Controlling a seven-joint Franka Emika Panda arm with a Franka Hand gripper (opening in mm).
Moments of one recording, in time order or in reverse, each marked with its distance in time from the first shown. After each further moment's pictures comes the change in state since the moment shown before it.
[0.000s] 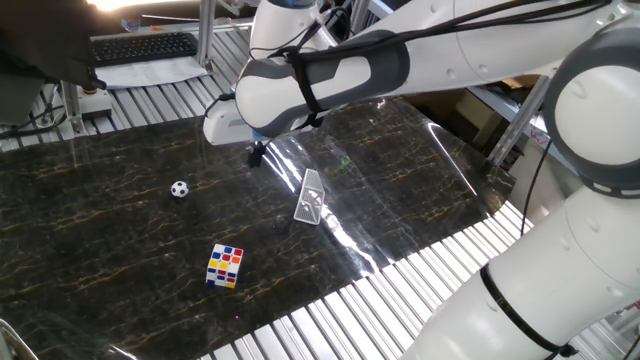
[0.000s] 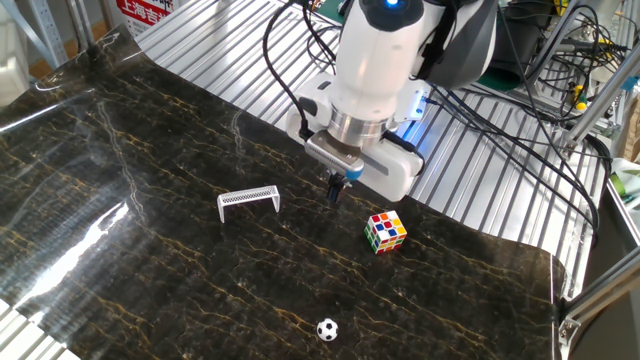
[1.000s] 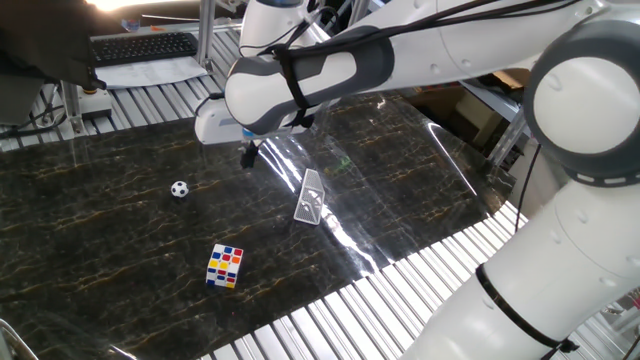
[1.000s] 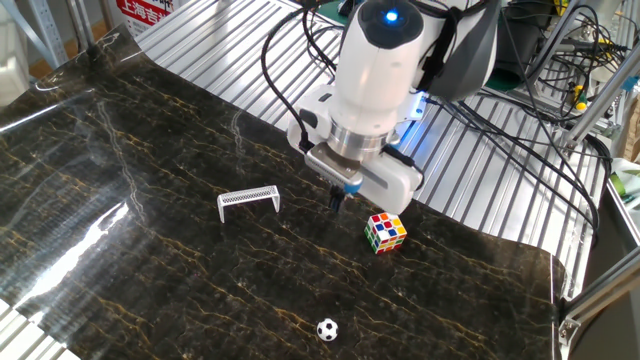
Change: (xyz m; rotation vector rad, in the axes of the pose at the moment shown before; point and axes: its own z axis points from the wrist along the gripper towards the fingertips) arm -0.011 0.017 0.017 -0.014 0.022 0.048
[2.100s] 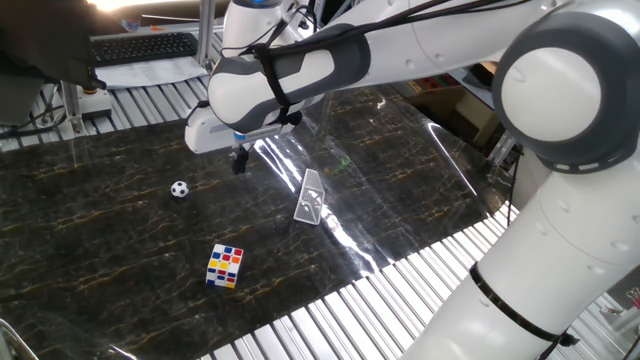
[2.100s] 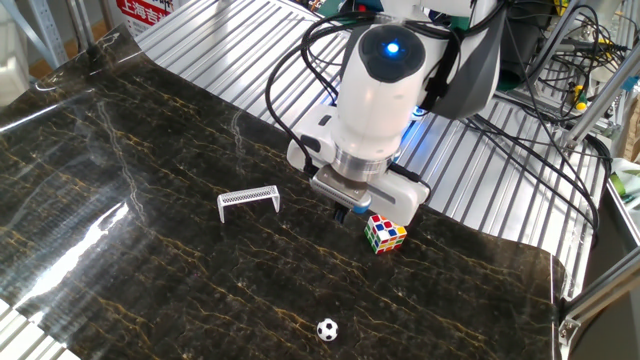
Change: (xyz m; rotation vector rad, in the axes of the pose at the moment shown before) arm -0.003 0.008 0.007 0.027 0.071 -0.139
